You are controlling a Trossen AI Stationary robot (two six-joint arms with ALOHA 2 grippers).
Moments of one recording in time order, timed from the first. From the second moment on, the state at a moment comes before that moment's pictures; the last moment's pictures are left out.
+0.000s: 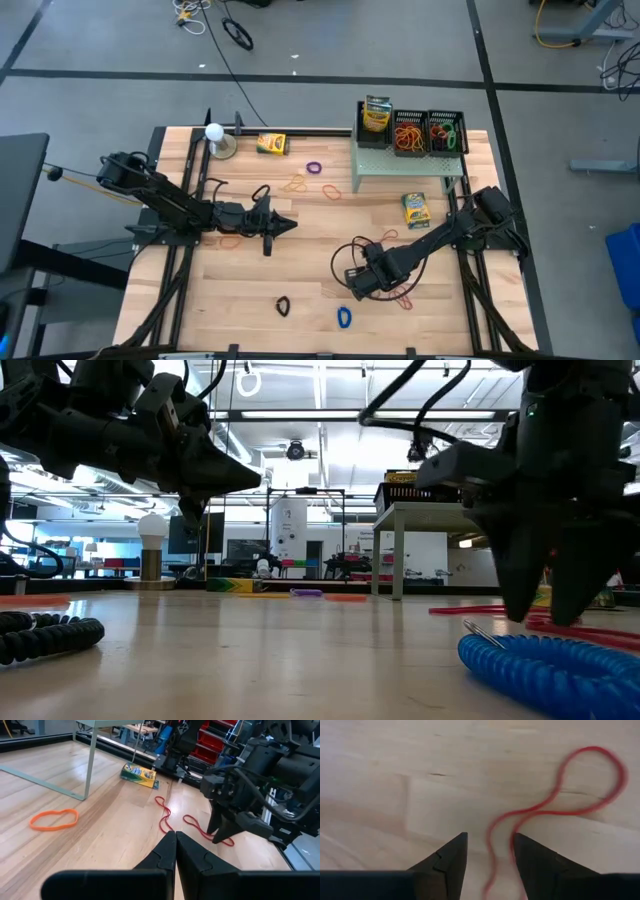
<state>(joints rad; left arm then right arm) -0.21 1.43 0.26 1.02 -0.31 -0.38 0.49 1.90 1.18 -0.73 0.11 1.84</state>
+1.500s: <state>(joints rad) -0.20 1.43 0.26 1.01 -0.37 -0.35 0.25 1.47 1.69 -1.56 0.58 1.42</state>
